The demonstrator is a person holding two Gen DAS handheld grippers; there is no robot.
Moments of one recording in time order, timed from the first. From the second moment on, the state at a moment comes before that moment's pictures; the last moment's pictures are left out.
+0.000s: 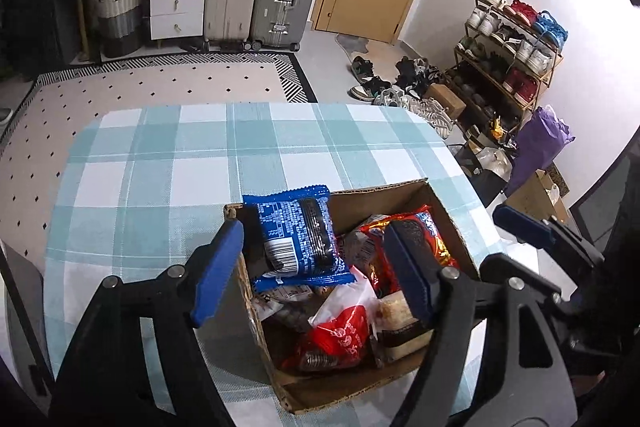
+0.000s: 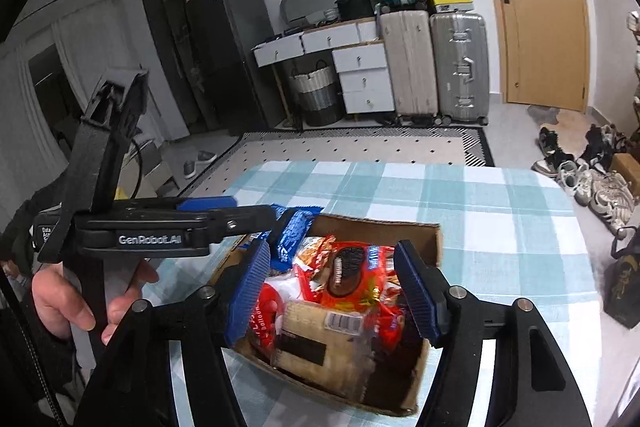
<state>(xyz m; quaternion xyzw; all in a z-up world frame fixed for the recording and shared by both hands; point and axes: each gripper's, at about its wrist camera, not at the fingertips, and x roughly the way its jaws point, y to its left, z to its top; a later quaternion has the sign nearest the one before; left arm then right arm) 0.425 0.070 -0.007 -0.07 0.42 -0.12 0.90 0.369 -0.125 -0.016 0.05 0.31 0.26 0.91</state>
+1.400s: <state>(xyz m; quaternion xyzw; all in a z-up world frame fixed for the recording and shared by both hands) 0.195 0.074 0.065 -0.02 0.22 0.01 0.97 0.192 -0.177 0.036 0.05 0.16 0.21 0.96</state>
